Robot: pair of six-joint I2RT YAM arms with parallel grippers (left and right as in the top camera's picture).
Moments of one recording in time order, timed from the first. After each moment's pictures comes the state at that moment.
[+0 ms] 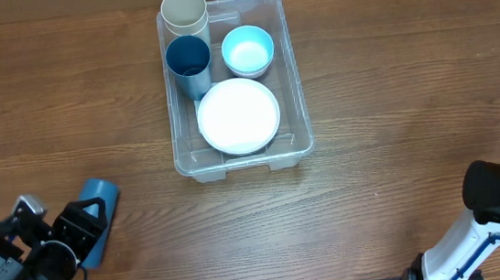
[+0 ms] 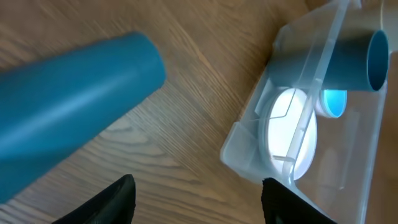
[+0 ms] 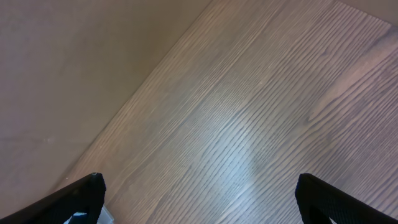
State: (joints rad) left arm 0.87 0.81 0.79 -1.10 0.66 -0.15; right arm -0.28 1.96 2.59 -1.51 0.11 0.59
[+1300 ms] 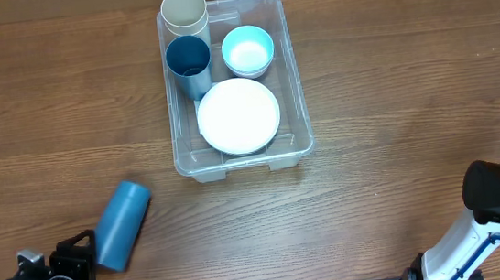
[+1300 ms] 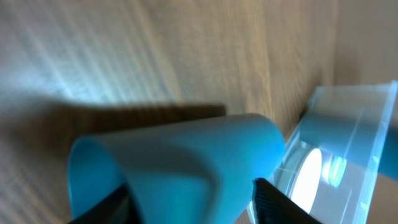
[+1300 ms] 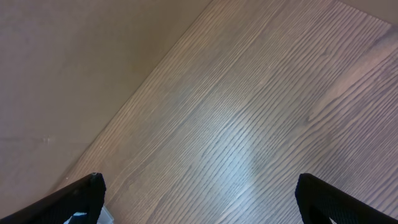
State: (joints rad) left arm 1.27 0.97 0.44 -0.83 0.80 -0.10; right arm -0.28 1.96 2.59 -1.51 0.11 0.59
